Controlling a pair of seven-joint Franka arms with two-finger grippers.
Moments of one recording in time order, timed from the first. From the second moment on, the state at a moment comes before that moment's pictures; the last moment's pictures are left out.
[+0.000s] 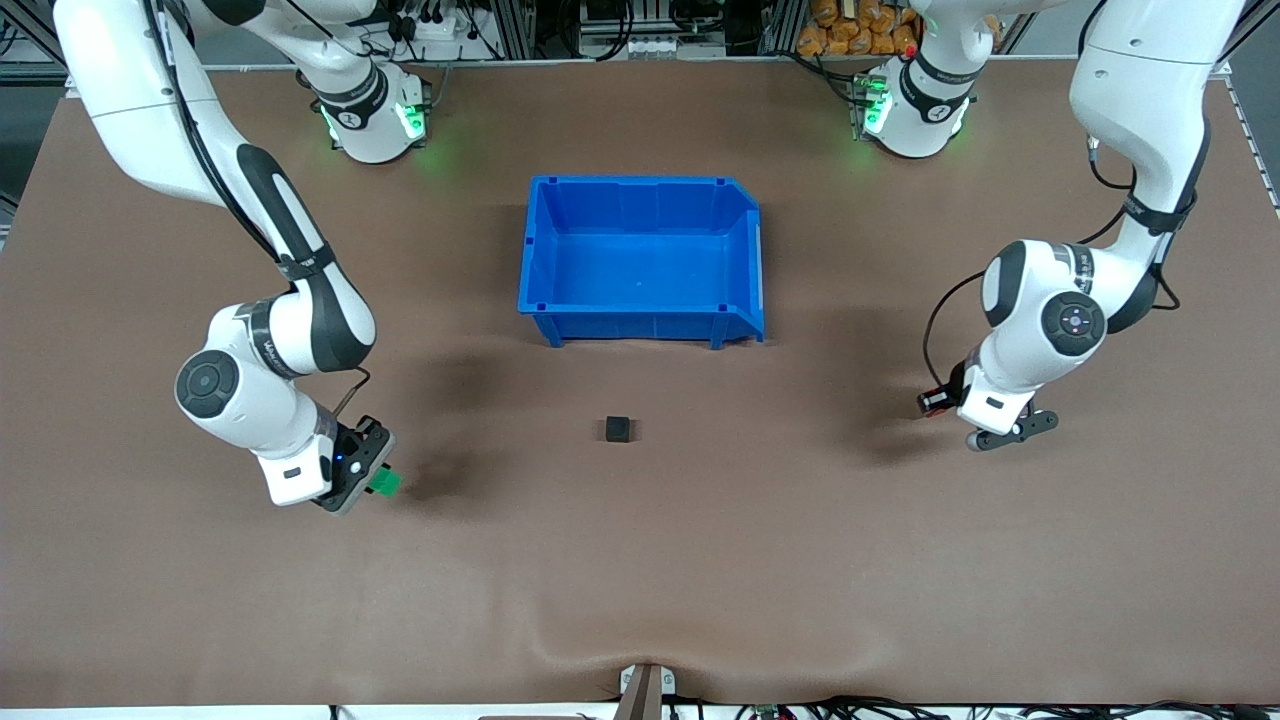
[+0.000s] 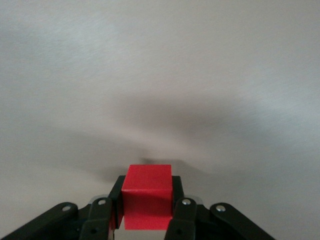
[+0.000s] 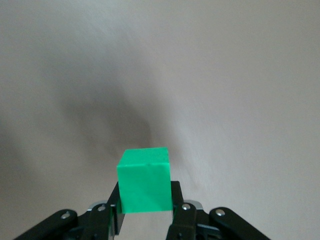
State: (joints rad) left arm 0.03 0.44 -0.16 -2.06 0.14 2.53 -0.59; right arm 0.03 0.62 0.15 -1.69 0.04 2.45 -1.03
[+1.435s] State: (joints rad) left arm -0.41 0.80 -0.17 -1.48 -0.12 2.39 -1.77; right arm 0.40 0.88 0.16 -1.38 0.07 2.27 -1.00
